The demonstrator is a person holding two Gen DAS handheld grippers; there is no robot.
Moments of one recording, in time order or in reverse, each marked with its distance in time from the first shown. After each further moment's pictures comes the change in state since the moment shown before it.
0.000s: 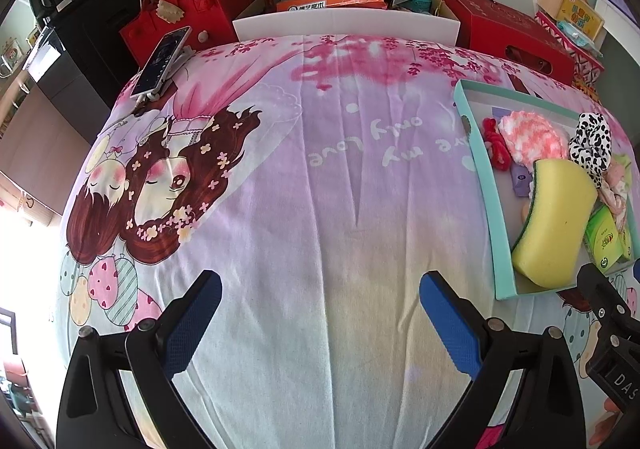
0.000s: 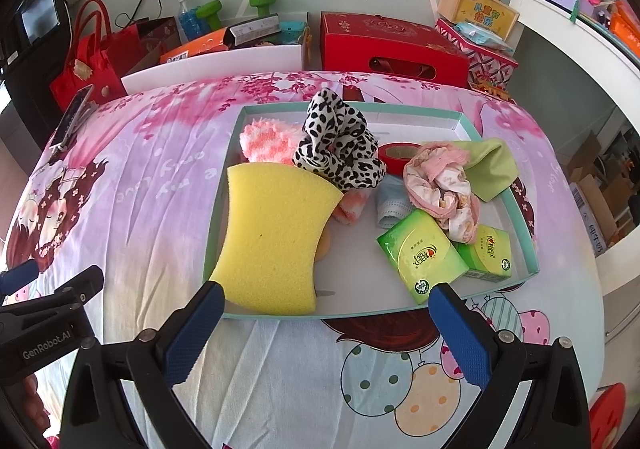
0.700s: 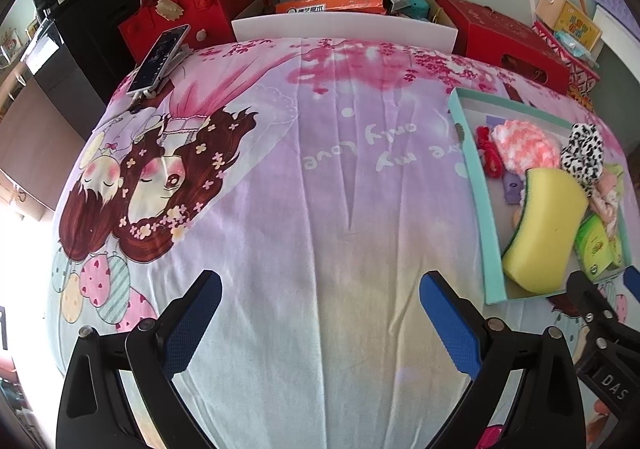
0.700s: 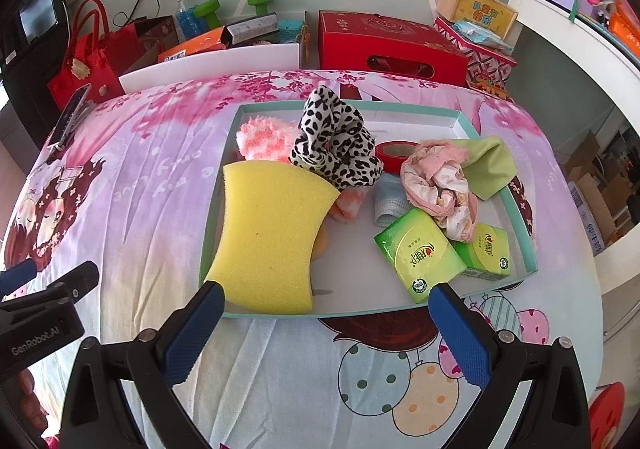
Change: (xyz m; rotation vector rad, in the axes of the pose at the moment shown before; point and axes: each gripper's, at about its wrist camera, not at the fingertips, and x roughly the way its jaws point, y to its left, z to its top) left arm -0.001 0.003 0.001 -0.013 -0.005 -0.033; right arm 0.001 -0.002 -0.001 -0.003 0.003 -0.005
